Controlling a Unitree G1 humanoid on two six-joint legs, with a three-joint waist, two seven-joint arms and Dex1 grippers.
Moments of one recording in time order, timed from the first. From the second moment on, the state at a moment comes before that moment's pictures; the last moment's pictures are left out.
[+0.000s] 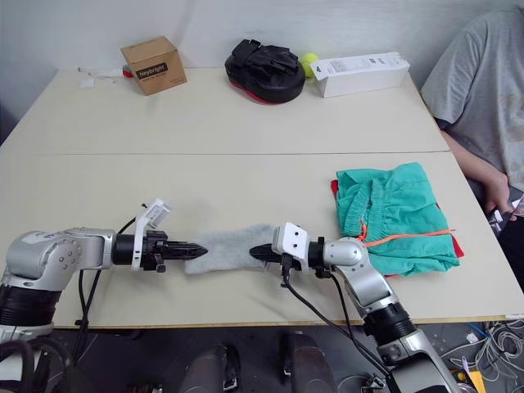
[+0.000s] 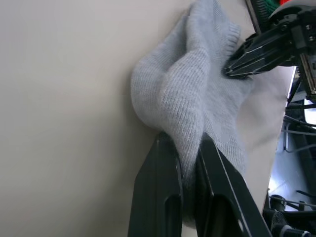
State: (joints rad) left arm -0.45 0.78 -0.01 -0.07 -0.73 1.23 -0.82; right arm -0.39 -0.37 0.32 0.09 0.13 0.00 1.02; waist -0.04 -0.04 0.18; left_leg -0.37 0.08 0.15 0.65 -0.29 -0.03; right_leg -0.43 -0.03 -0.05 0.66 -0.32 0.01
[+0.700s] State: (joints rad) left arm -0.76 0.74 -0.23 -0.01 -0.67 1.26 -0.94; right arm -0.38 -0.36 0.34 0.07 0.09 0.04 0.97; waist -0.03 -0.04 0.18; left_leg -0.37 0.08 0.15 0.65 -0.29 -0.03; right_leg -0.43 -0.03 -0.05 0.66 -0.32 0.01
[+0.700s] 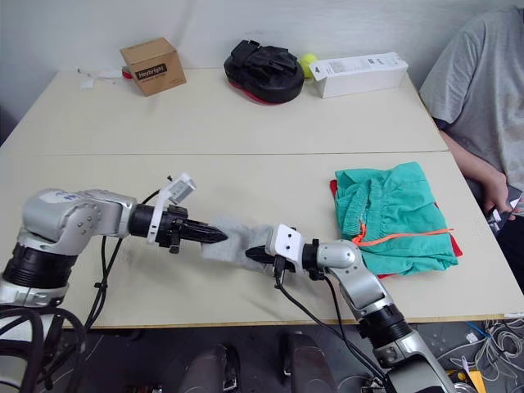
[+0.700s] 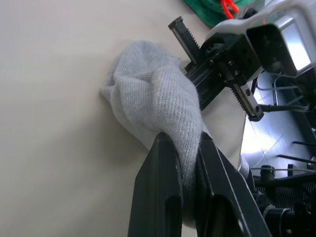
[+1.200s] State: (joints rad) left arm -0.81 0.63 -0.32 0.07 -0.56 1.06 -1.05; right arm -0.29 -0.46 0.29 -0.09 0.15 0.14 0.97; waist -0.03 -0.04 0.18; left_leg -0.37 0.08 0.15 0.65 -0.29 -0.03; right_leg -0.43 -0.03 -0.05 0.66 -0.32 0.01
